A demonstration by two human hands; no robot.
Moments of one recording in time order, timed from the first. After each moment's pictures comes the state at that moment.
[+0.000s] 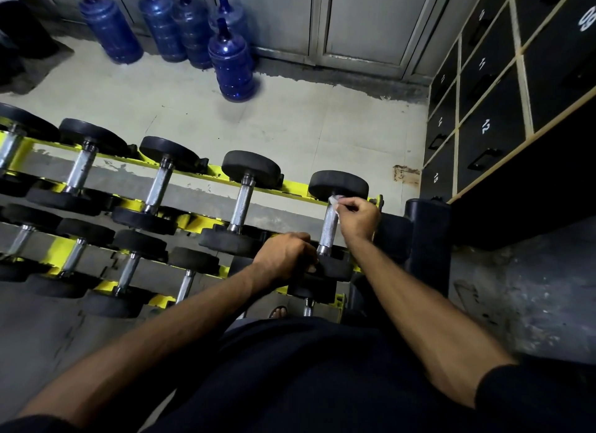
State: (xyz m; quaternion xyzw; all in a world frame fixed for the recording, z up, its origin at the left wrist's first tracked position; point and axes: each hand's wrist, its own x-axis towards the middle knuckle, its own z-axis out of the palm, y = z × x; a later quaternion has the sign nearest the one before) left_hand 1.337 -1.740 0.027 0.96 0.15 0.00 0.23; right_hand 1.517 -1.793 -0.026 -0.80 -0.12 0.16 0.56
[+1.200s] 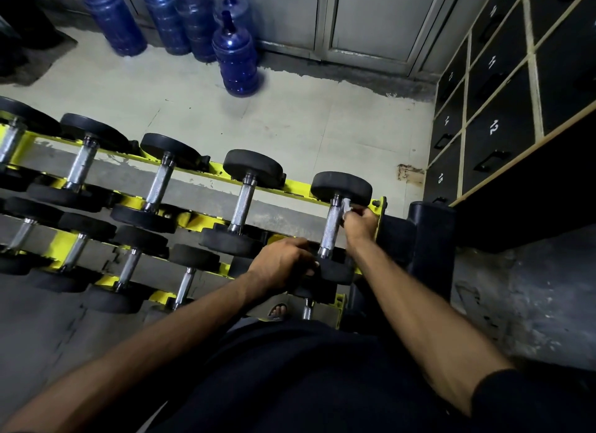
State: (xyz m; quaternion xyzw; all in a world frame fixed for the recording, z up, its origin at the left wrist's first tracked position) left_hand 1.326 -1.741 0.019 0.95 0.14 0.04 0.26; right_hand 1.527 -1.784 -0.052 -0.76 0.06 0.27 0.58
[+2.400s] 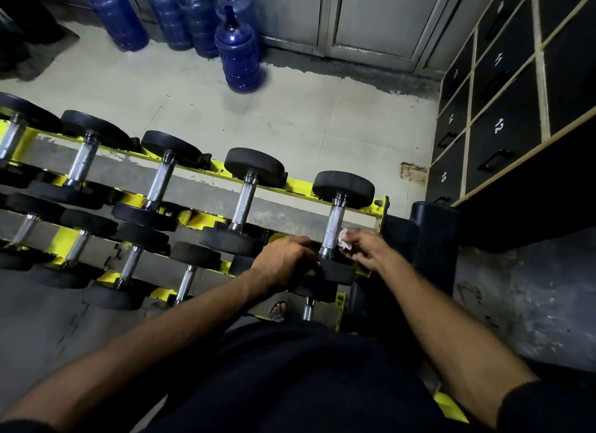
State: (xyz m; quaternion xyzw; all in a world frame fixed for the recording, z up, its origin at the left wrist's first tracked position) left_hand 1.333 -1.738 0.016 0.96 0.14 0.02 0.26; right_hand 1.539 -1.827 -0.049 -0.63 0.13 0.55 0.53
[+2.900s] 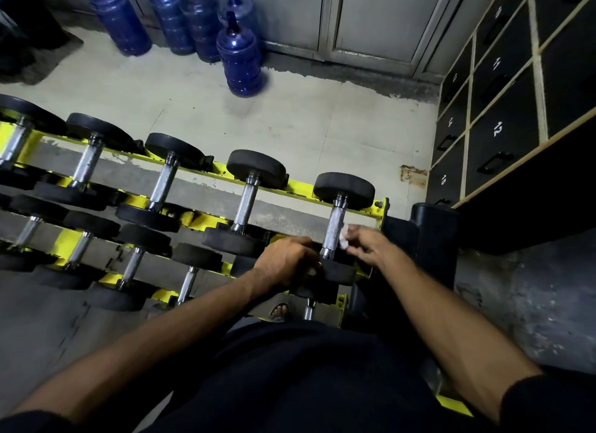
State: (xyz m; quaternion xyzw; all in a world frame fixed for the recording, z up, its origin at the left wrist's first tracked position) left_hand 1.332 -1.738 0.014 0.96 0.15 0.02 0.25; right_hand 1.540 -1.821 -0.033 -0.64 0.10 0.55 0.52
